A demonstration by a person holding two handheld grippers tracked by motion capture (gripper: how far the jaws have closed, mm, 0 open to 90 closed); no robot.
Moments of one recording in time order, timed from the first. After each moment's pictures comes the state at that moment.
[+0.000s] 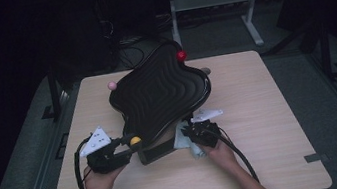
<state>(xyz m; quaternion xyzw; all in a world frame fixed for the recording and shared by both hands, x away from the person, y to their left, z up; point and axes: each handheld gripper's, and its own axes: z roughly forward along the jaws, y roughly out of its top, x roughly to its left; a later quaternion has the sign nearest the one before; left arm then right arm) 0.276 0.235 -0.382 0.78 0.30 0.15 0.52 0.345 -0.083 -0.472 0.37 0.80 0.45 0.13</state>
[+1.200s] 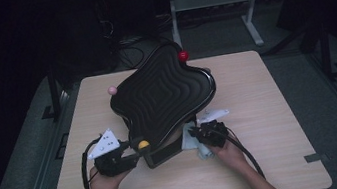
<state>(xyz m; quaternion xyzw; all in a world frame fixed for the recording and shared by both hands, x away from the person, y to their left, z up) 0.270 0.218 -0.383 0.80 0.26 0.13 0.52 0.341 -0.103 -0.467 0.36 0.82 0.43 0.14</state>
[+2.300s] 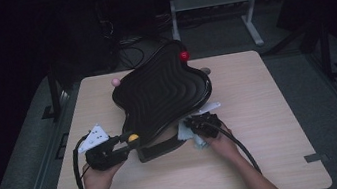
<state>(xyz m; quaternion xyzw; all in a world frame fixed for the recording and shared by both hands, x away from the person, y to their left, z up) 0.285 0.240 -0.384 0.78 0.31 0.15 0.52 0.372 -0.092 -0.467 0.36 0.81 0.43 0.17</state>
